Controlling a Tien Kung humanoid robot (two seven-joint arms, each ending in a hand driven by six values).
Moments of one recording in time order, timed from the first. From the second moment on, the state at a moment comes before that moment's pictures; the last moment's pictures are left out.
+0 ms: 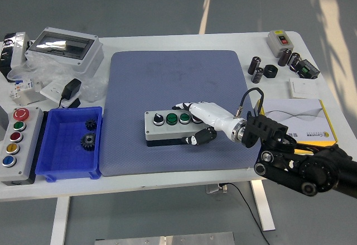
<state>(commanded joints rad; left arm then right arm) -0.04 0.14 -1.44 -0.18 1.23 0.05 0.27 0.73 -0.38 0.30 1.27 -1.57 -0.19 -0.08</state>
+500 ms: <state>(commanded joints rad) -0.04 0.14 -1.44 -0.18 1.24 0.04 0.26 0.73 -0.41 0.31 1.32 -1.56 -0.15 -0.09</state>
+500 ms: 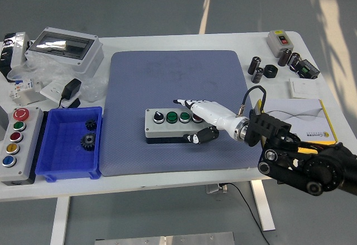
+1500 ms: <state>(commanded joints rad) -0.04 0.13 -1.45 -0.18 1.25 0.03 0.26 0.72 -0.64 0.60 1.72 -1.50 0.22 -0.47</state>
